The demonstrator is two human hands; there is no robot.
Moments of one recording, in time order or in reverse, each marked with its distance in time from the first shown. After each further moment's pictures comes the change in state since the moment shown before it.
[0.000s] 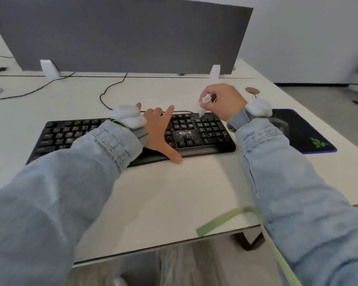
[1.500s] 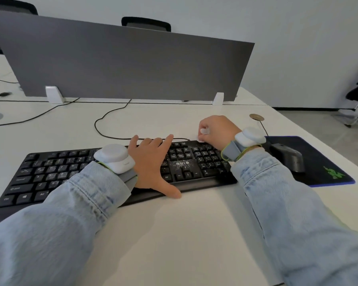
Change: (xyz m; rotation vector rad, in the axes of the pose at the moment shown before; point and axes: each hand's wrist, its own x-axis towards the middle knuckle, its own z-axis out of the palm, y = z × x) left_hand -0.013 -0.027 0.015 -0.147 0.132 0.018; right_hand 0.023 -0.025 0.021 -0.198 -0.169 0.010
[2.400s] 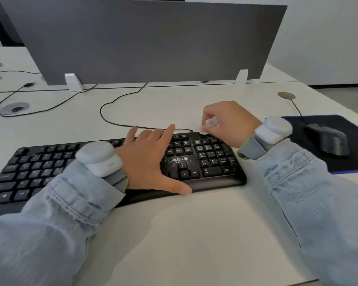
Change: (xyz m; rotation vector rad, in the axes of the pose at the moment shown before) left_hand -0.042 -0.034 -0.008 0.032 -0.150 0.029; right_hand -0.017 -0.041 0.015 0.073 0.056 -0.164
